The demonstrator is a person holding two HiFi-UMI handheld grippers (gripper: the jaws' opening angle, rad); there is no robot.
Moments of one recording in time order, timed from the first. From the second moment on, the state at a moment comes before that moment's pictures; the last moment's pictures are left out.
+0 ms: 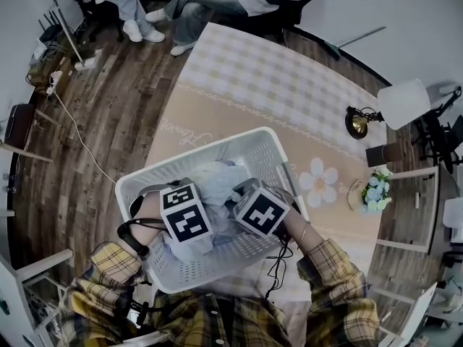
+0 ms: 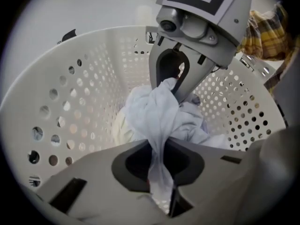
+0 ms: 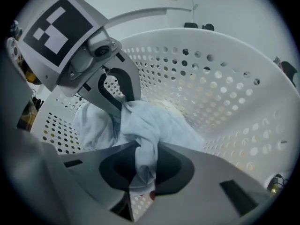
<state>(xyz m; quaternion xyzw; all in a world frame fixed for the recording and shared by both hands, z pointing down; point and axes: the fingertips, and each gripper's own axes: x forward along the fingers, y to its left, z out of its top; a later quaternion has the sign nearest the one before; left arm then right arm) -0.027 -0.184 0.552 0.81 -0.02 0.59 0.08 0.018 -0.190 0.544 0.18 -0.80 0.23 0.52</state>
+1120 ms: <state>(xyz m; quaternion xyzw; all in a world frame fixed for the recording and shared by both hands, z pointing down) -0.013 -0.165 0.349 0.93 -0.12 0.33 0.06 0.017 -0.166 0.343 0.44 -0.85 0.15 0.26</state>
